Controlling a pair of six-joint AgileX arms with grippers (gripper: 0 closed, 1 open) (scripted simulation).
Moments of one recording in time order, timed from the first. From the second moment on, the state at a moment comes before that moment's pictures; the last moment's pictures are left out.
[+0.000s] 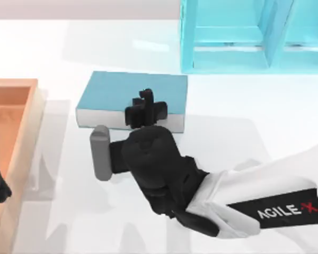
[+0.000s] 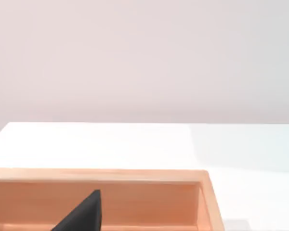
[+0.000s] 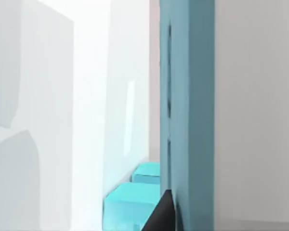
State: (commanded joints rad) left arm 0.00 0.00 0.00 0.00 0.00 0.00; right arm 1.03 1.99 0.98 0.67 0.74 -1.25
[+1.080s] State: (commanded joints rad) left arm 0.00 0.00 0.00 0.00 0.00 0.00; right arm 1.02 2.09 0.96 0.78 0.74 -1.25
